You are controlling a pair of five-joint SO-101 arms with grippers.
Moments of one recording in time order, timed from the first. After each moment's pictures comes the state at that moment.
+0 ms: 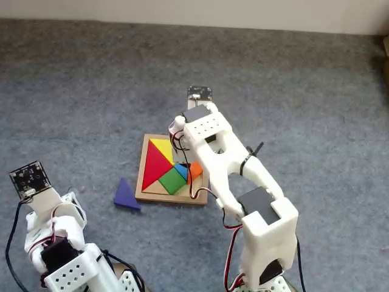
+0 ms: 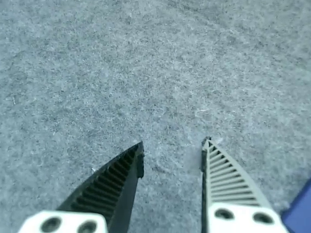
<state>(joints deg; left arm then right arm) -41.8 -101.4 94.2 62.9 0.2 -34.7 19.0 0.2 75.6 -26.0</state>
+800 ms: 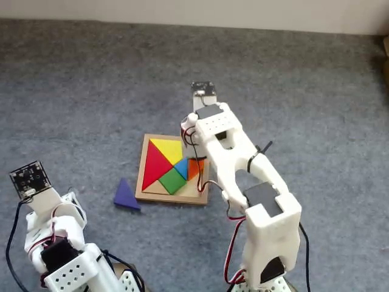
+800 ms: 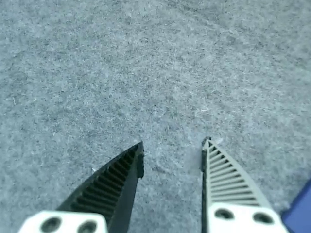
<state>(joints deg) -41.8 -101.4 94.2 62.9 0.2 -29.4 23.0 0.8 65.5 -14.5</state>
